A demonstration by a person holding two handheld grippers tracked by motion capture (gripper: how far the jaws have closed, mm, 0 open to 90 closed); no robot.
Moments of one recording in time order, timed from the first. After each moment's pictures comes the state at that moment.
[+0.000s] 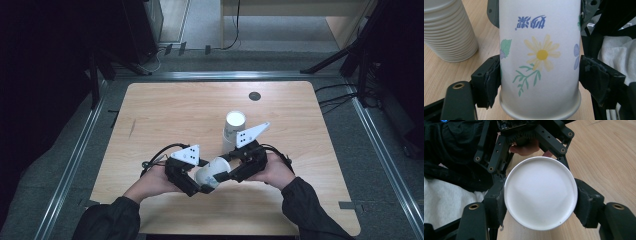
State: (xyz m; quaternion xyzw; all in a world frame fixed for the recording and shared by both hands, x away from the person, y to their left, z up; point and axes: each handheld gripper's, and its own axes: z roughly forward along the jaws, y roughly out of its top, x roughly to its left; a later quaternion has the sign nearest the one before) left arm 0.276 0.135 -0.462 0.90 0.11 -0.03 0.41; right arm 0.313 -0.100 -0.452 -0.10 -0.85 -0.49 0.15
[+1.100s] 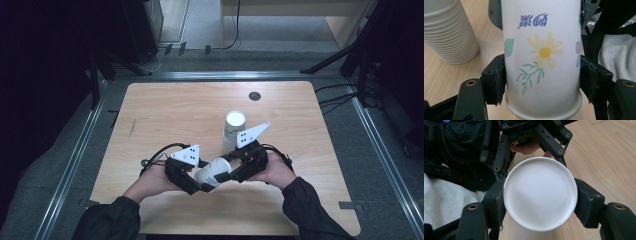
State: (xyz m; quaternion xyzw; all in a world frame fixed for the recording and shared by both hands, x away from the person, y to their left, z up) left arm 0.275 0.135 -0.459 0.90 0.10 -0.02 0.41; right arm 0.313 -0.101 -0.451 -0.10 -0.85 -0.49 0.16
